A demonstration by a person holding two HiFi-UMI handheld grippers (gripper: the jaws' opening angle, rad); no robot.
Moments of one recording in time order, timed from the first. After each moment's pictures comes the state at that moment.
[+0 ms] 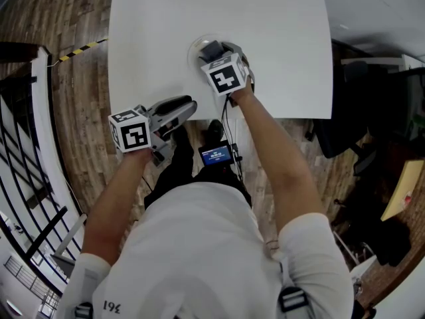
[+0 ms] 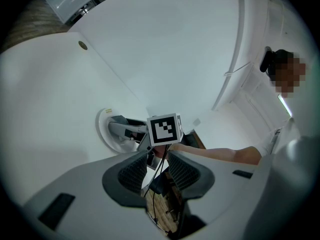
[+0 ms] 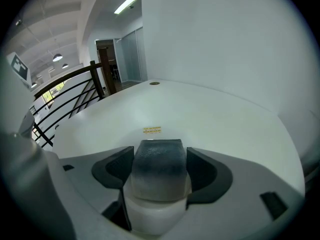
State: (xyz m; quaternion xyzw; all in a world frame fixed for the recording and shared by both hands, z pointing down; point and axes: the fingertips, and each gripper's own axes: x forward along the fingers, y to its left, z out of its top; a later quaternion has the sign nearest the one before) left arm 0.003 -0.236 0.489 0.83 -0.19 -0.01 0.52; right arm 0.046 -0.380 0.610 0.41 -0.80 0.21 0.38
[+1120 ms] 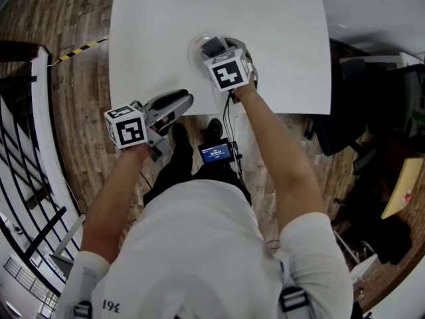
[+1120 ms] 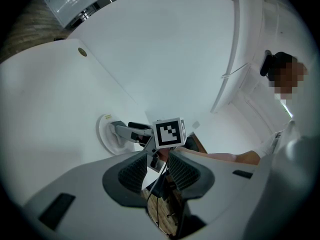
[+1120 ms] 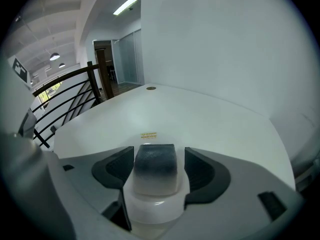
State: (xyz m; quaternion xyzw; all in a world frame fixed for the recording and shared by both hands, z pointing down) left arm -0.004 -0.239 0.481 0.83 -0.20 -0.02 0.52; right arm 0.058 -0.381 0.593 0.43 -0.80 0.20 0.38
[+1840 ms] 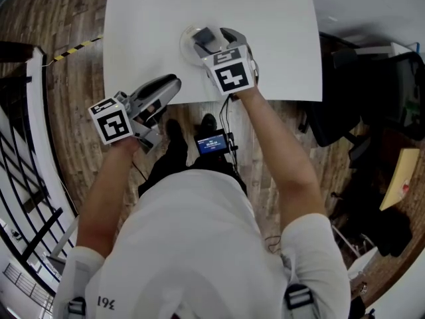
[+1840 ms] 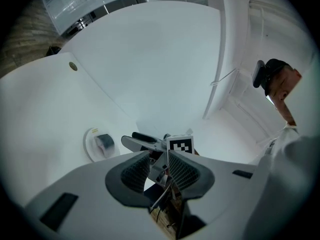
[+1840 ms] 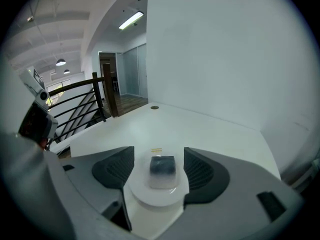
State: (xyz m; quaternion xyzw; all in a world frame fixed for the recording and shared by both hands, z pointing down) left arm -0.007 -0.227 0.421 0.85 -0.21 -0.08 0.48; right arm 0.063 -0.344 0.505 0.44 -0.83 0.15 0.31
